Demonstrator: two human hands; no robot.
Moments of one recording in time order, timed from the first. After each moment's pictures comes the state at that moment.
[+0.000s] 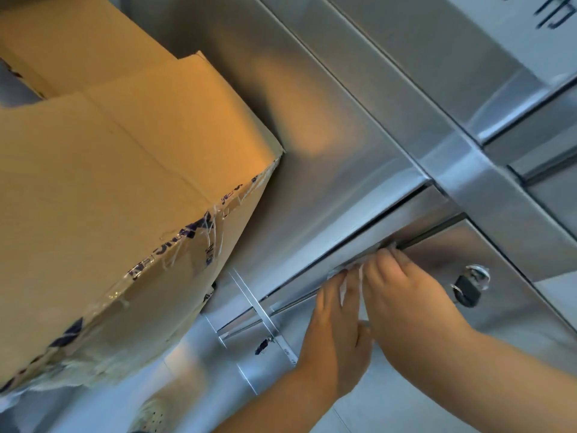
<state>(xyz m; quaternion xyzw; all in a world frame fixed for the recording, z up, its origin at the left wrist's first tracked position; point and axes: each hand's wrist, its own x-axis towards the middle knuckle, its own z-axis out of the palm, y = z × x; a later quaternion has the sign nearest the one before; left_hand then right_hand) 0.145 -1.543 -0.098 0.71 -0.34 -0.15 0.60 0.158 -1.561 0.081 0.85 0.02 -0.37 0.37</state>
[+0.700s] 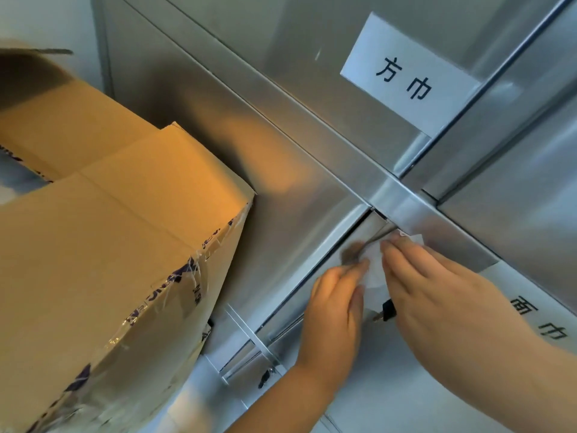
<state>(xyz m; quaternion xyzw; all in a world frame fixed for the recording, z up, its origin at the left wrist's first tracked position) 0.175 -1.540 -0.027 0.63 -0.36 -0.05 0.69 0.115 -1.582 0.131 0.93 -0.06 -0.05 0.35</state>
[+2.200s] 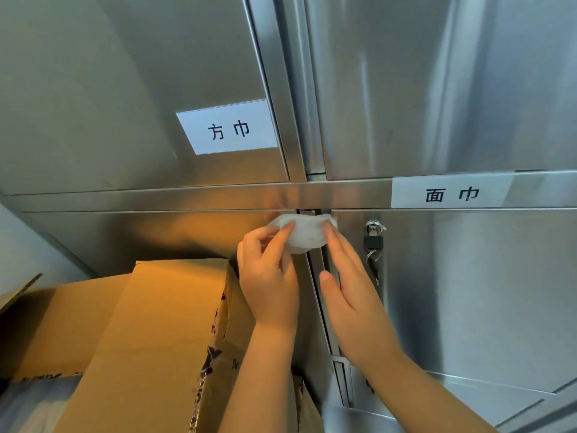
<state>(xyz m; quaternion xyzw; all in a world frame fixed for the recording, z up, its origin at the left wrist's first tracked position) 0.275 -1.521 0.027 0.63 -0.51 0.23 0.54 0.155 -1.518 0.035 0.72 -0.32 0.43 -0.44</state>
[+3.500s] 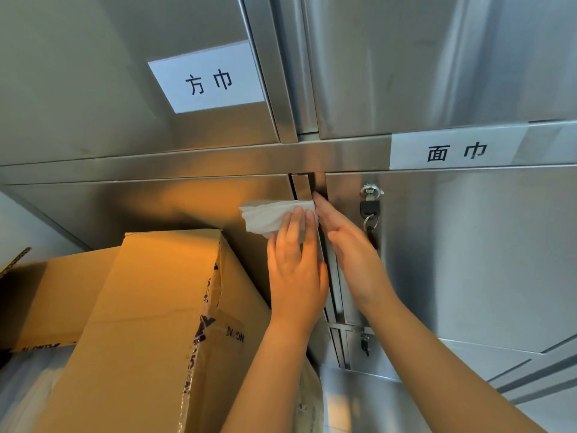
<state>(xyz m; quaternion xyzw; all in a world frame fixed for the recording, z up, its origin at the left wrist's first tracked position) 0.254 -1.513 -0.034 0.68 -0.63 0.20 0.31 0.155 -1.553 0.004 0.58 -0.22 0.43 -0.66</state>
